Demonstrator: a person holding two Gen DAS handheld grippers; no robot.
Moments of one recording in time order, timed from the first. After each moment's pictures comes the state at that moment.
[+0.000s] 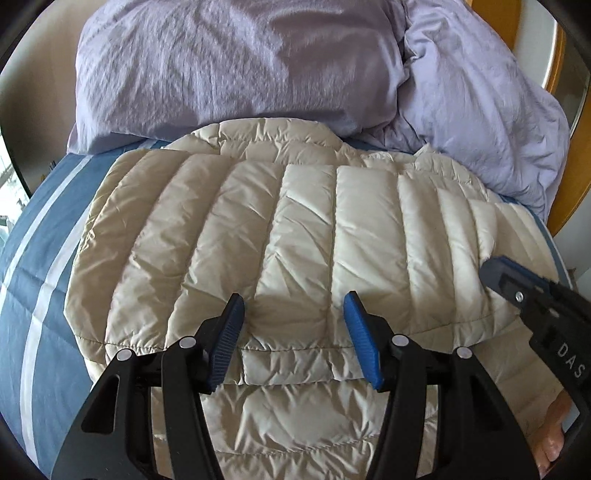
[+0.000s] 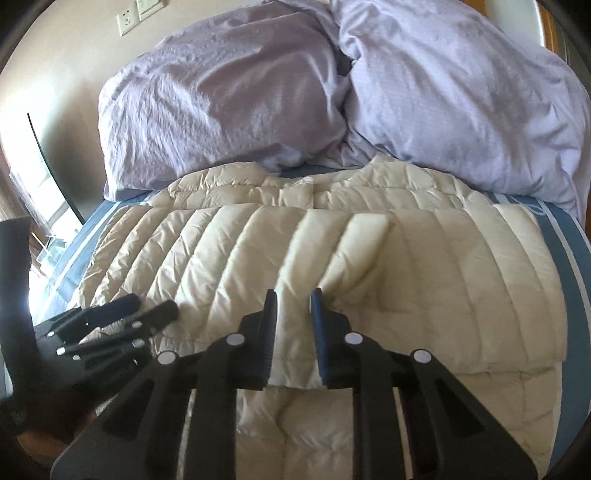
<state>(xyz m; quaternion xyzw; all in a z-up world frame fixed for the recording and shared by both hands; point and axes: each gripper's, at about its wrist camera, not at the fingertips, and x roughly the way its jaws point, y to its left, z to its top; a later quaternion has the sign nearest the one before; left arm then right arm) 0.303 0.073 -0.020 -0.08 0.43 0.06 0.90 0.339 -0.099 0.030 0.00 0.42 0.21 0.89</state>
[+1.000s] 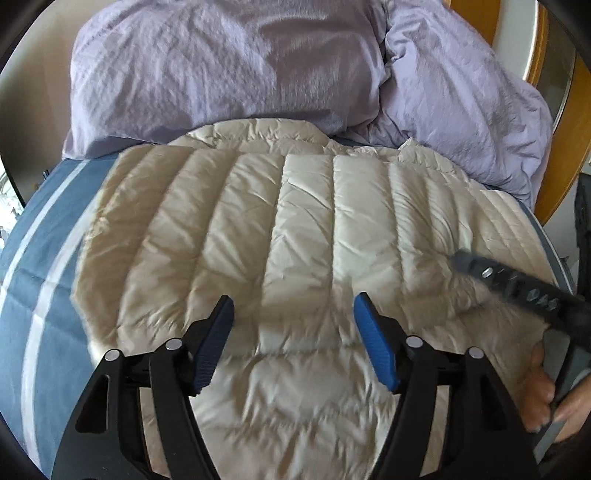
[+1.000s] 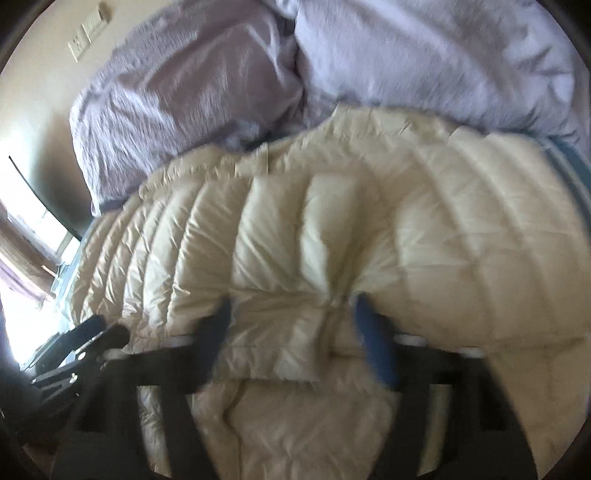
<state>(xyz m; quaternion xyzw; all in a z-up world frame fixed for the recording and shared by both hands) 0.274 0.075 -0.012 -0.07 0.42 0.03 0.90 0.351 -0.145 -0.003 0.08 0.46 0.19 0.86</state>
